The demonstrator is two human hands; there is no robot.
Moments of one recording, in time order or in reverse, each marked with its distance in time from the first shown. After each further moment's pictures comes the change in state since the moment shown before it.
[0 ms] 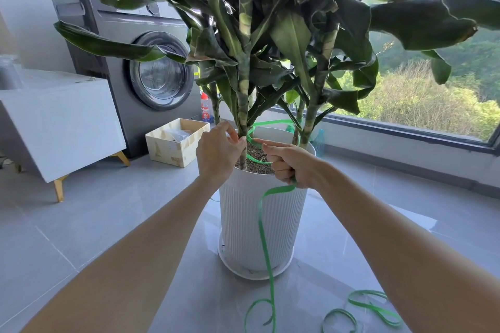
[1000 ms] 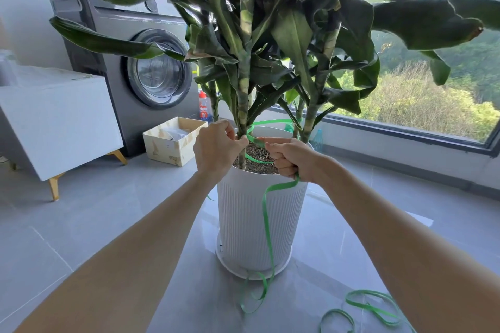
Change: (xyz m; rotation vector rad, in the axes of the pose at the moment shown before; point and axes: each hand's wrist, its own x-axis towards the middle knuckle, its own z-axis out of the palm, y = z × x) left_hand 0.007 0.001 0.000 0.022 0.002 0.019; right_hand 0.006 -0.008 -0.008 -0.159 0.014 -0.051
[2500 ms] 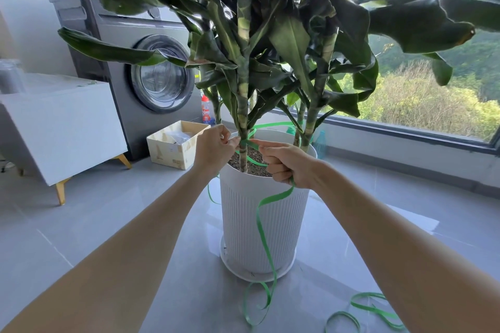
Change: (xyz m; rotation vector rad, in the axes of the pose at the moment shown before) left_hand 0.015 -0.021 -0.002 -0.215 -0.186 -0.044; right_hand -0.004 0.000 0.014 0.085 -0.096 0.021
